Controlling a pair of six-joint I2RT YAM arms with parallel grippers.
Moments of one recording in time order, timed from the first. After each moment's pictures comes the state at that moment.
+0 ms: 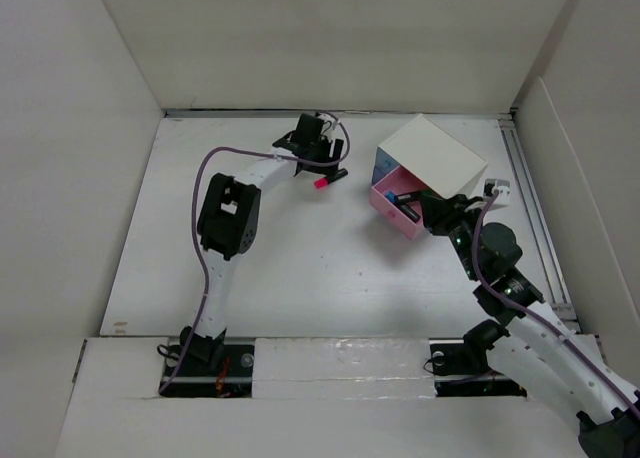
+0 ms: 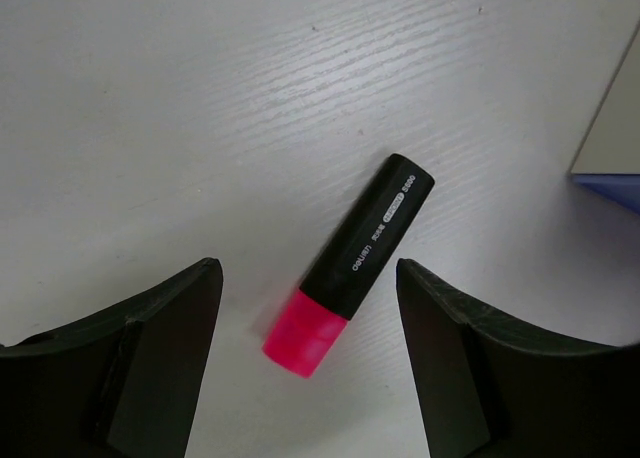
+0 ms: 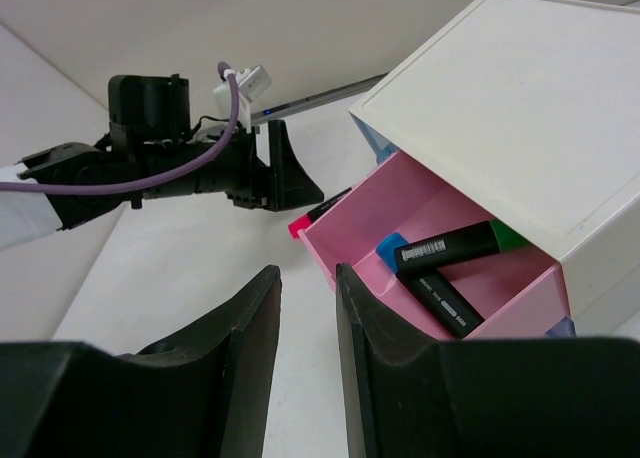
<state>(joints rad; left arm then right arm) -0.46 2.27 1.83 -0.33 0.08 -0.15 0.53 0.62 0.52 0.13 0.28 0.52</state>
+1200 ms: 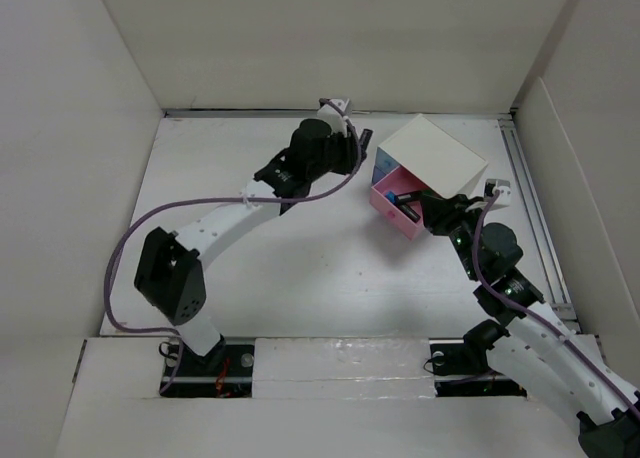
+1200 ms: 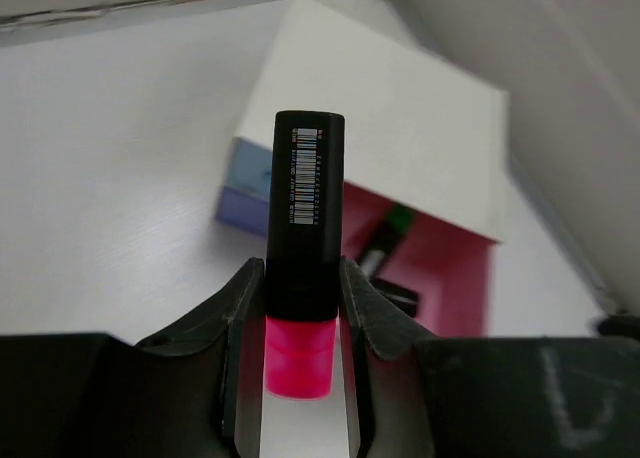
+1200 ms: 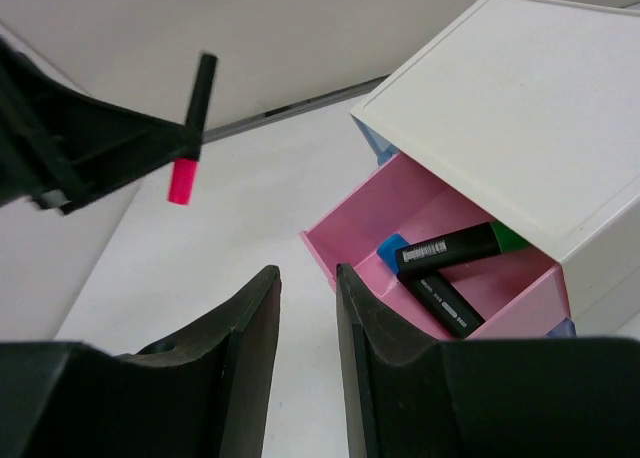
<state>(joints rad) -0.68 1.66 1.41 -0.08 0.01 -0.37 0.53 0.62 0.52 0.13 0.28 0.52</state>
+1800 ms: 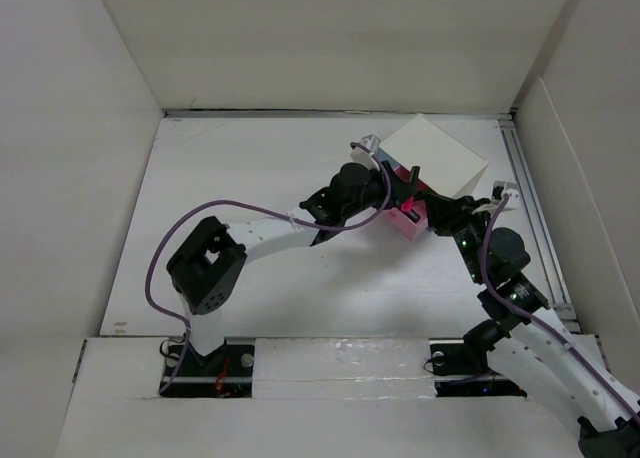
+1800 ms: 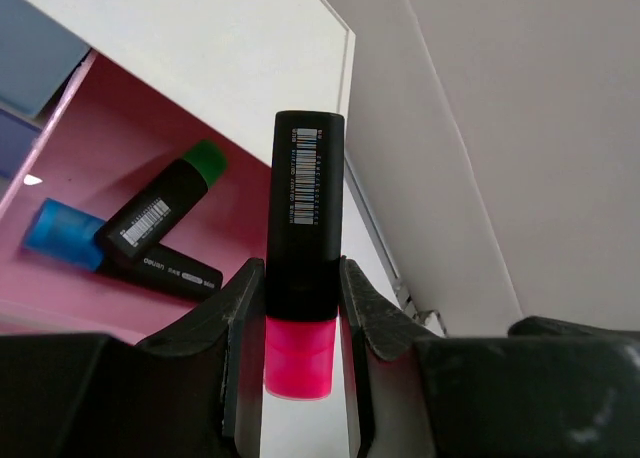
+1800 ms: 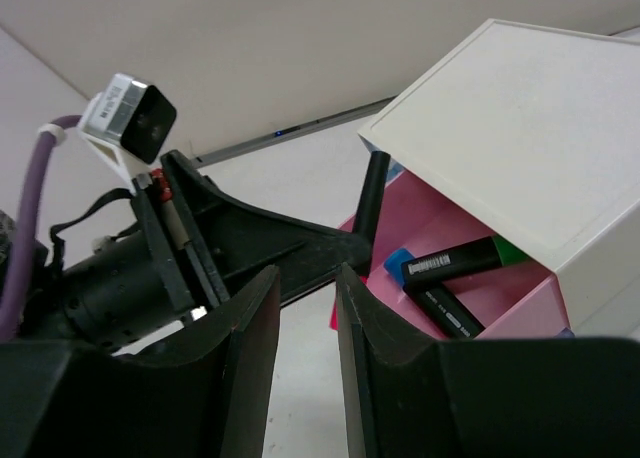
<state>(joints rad) -0.89 1.77 1.25 0.34 0.03 -0.87 0.53 0.57 0.52 0.13 0.29 0.52</state>
